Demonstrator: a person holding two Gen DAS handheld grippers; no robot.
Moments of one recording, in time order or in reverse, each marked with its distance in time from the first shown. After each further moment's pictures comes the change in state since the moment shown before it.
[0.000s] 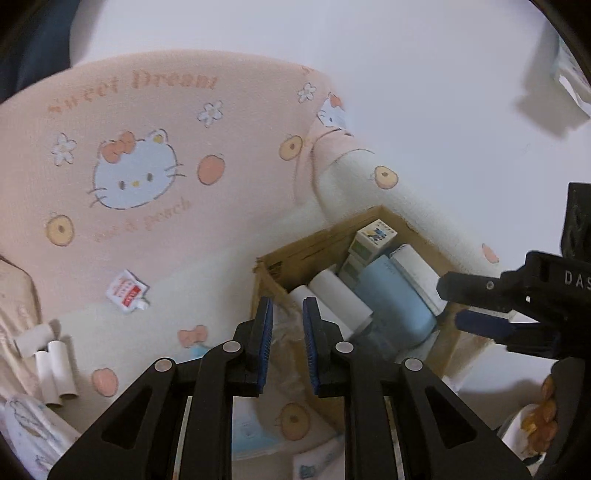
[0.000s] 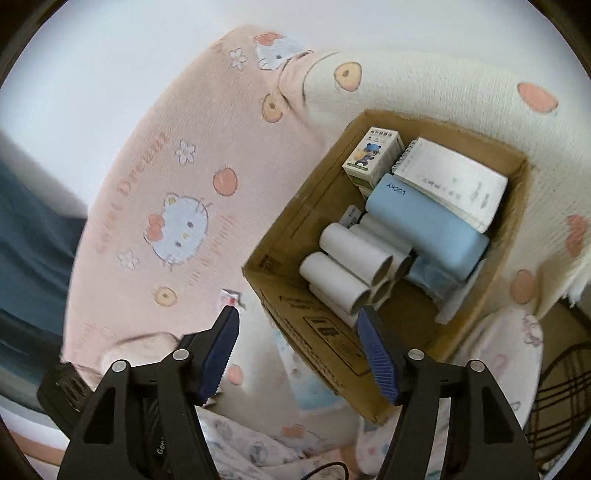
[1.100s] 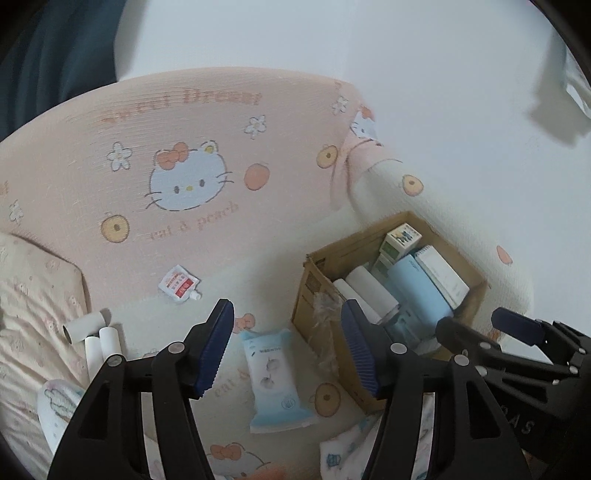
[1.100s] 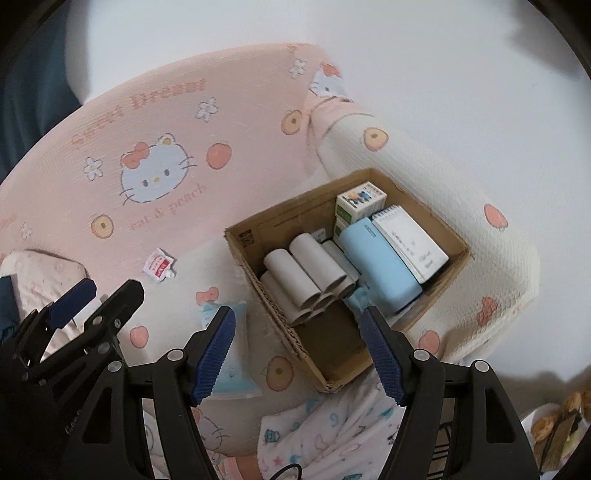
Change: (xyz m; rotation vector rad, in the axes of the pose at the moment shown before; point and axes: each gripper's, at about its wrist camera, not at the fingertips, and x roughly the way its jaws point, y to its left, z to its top) left arm -0.064 0.019 0.000 -0.026 0.003 0.136; right arm -0.019 0.087 -0.069 -0.439 -0.126 -0.364
